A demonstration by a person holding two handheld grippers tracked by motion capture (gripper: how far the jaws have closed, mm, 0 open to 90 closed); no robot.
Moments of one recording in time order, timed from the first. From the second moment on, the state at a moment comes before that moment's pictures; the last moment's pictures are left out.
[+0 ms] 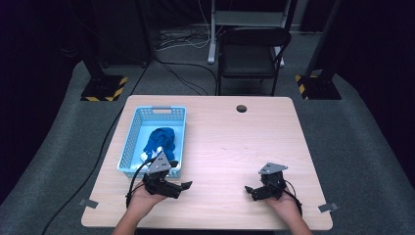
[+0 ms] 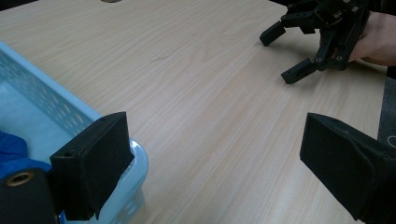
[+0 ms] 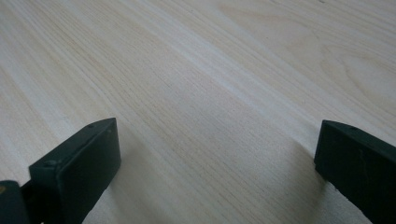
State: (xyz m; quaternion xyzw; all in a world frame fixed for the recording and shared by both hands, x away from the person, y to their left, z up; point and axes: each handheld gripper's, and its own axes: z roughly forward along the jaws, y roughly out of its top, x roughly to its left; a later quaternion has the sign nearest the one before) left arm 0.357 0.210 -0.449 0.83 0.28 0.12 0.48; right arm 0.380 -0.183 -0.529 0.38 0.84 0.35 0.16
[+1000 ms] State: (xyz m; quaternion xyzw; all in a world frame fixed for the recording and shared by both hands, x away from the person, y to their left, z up) left arm 0.368 0.235 -0.434 0.80 0.33 0.15 0.47; right arm 0.381 -0.183 -0.529 0.38 0.84 0.35 0.16
